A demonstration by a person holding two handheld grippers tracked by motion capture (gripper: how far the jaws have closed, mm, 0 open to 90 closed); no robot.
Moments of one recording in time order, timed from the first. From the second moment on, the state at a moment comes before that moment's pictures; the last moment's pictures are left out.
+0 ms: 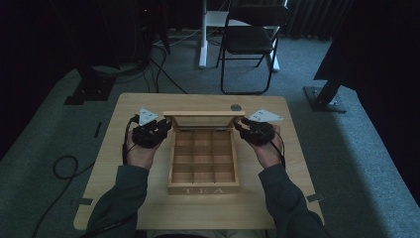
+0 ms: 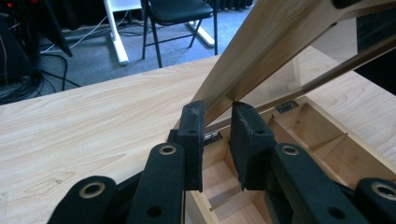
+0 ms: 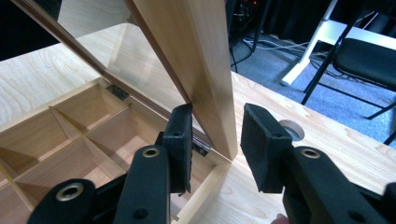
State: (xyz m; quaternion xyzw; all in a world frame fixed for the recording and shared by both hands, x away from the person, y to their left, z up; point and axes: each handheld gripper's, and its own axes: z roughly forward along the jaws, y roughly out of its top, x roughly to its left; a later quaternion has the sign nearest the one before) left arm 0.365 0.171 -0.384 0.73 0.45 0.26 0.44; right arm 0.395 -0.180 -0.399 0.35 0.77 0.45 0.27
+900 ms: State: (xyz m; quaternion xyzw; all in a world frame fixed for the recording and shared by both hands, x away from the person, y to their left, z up) left arm 0.344 0.172 -0.386 0.73 0.44 0.27 0.44; right arm 0.376 -0.178 -0.400 0.33 0.78 0.44 0.29
